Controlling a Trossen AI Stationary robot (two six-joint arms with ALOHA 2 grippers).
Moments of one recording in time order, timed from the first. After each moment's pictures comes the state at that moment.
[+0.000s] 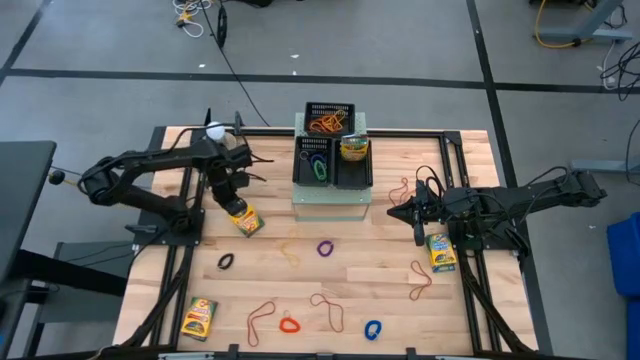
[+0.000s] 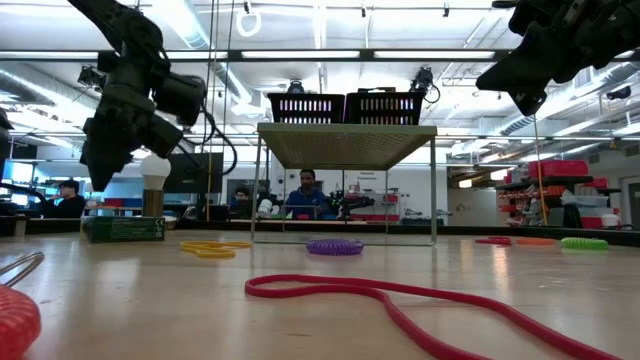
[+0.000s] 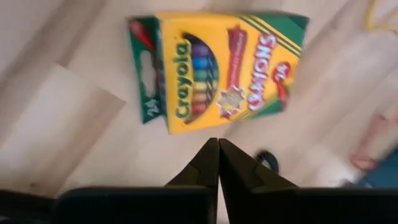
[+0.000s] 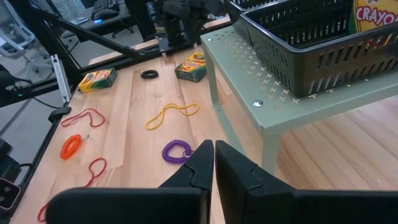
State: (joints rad) left arm 0.60 1.27 0.72 -1.09 0.33 -0.10; right arm 0.17 0.63 0.40 -0.13 0.23 0.34
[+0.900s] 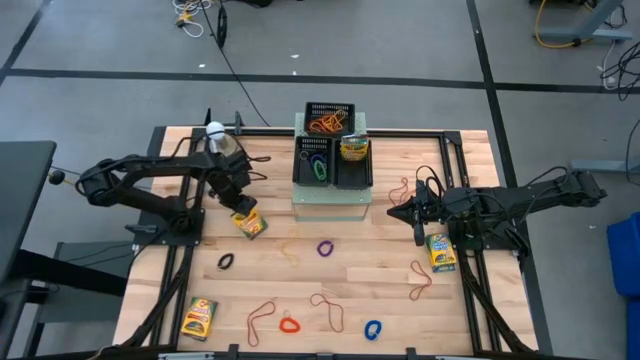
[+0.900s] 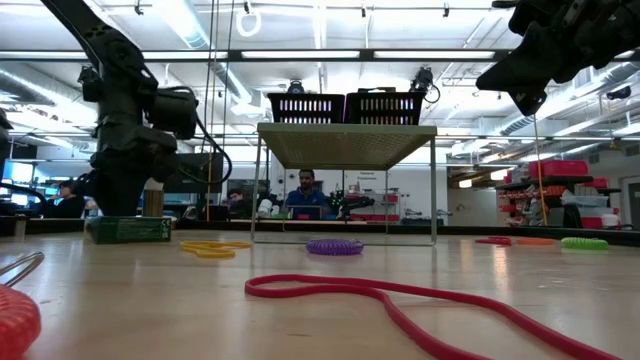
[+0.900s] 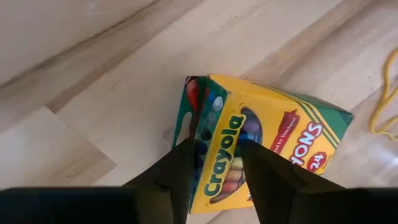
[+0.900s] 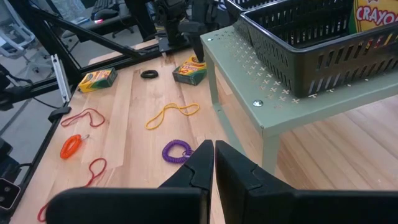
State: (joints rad) left arm 0.60 1.28 0.51 -0.69 0.31 -0.42; right arm 0.17 0.63 0.40 -0.13 0.23 0.34
